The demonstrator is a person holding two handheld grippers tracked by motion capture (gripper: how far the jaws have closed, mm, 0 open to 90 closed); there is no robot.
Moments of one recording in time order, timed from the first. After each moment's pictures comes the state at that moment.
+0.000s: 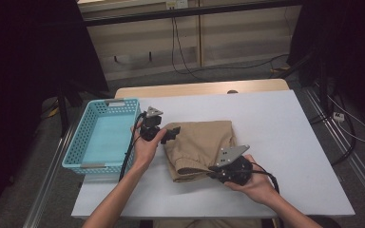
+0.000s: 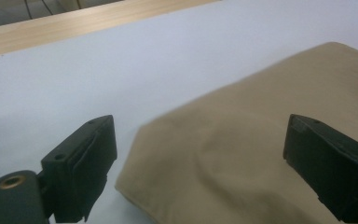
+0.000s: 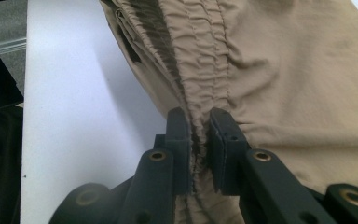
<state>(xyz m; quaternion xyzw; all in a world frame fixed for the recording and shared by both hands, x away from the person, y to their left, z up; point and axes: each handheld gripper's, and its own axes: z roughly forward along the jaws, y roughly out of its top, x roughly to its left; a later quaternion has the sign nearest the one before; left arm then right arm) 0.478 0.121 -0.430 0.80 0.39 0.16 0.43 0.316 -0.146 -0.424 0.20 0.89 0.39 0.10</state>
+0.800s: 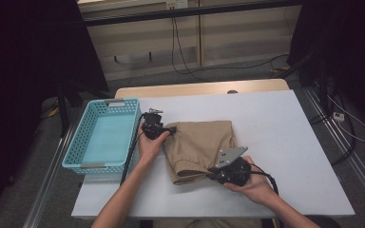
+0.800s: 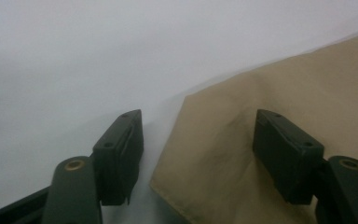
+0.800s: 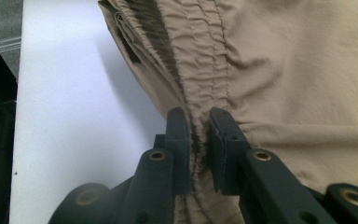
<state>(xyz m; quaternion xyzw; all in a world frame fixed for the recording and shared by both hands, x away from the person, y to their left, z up) 0.508 0.127 -0.463 0.79 0.47 0.12 0.37 0.319 -0.145 -0.432 0.20 0.90 0.39 0.09</state>
